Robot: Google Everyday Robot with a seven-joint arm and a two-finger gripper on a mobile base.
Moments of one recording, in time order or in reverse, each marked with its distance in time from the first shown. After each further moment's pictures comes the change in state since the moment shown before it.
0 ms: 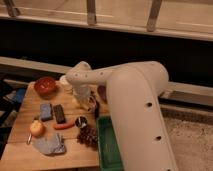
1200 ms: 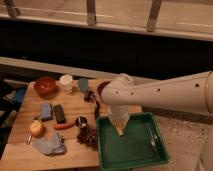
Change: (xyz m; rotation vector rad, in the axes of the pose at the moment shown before) arm 0.220 -0.152 -0.077 0.118 0.072 0.608
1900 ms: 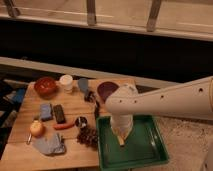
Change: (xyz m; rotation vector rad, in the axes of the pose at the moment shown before) arm 0.018 -0.013 0.015 0.003 0.033 0.044
